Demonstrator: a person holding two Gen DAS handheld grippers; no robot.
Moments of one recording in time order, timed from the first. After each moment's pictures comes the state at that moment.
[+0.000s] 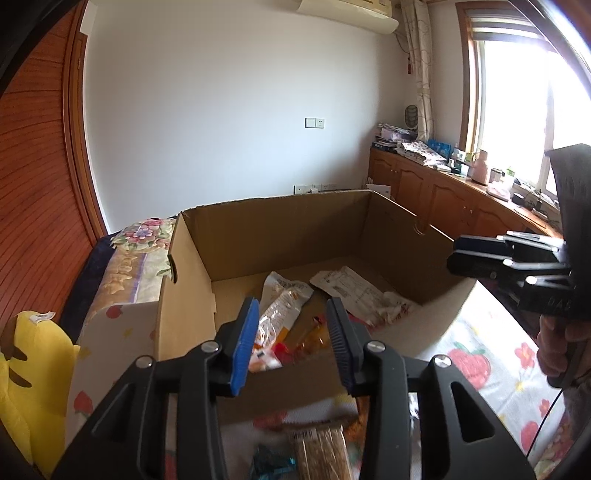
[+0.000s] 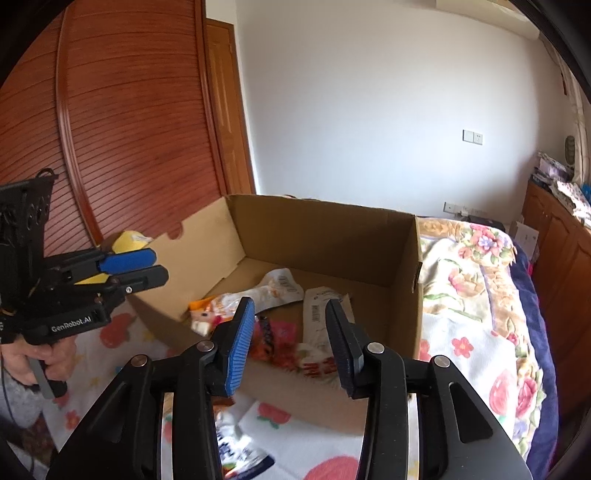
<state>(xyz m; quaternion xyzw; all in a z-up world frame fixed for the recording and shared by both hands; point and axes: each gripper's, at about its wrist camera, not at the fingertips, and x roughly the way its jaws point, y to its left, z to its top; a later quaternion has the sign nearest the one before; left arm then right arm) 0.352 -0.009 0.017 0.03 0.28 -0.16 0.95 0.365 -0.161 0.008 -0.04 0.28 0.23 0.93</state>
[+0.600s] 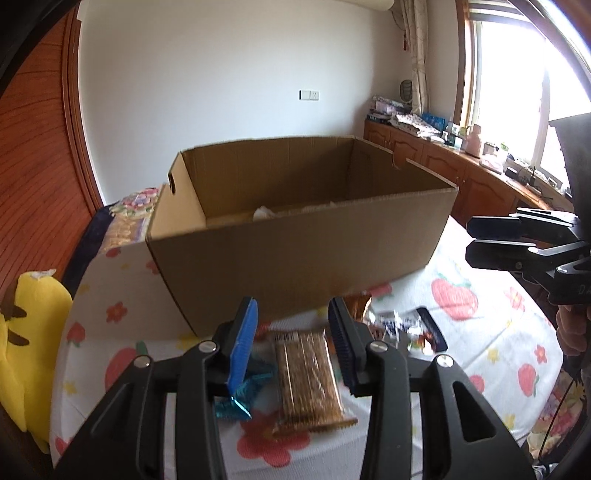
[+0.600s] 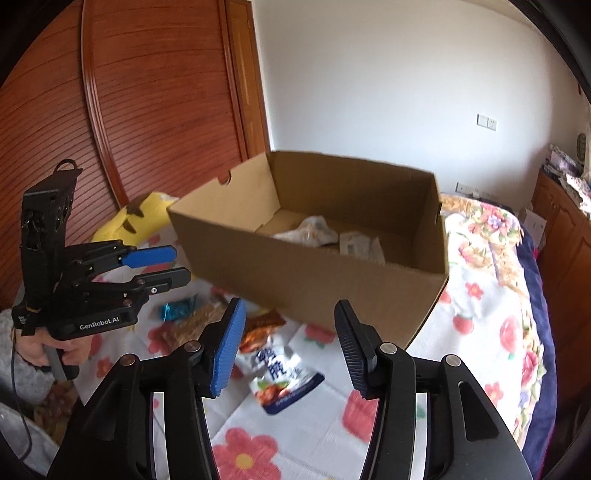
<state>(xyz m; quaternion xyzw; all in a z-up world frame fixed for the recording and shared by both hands) 0.294 -0.007 -0.026 0.04 0.33 -0.16 0.93 0.296 -0.144 -0.010 -0.06 0.33 0.25 0.91</state>
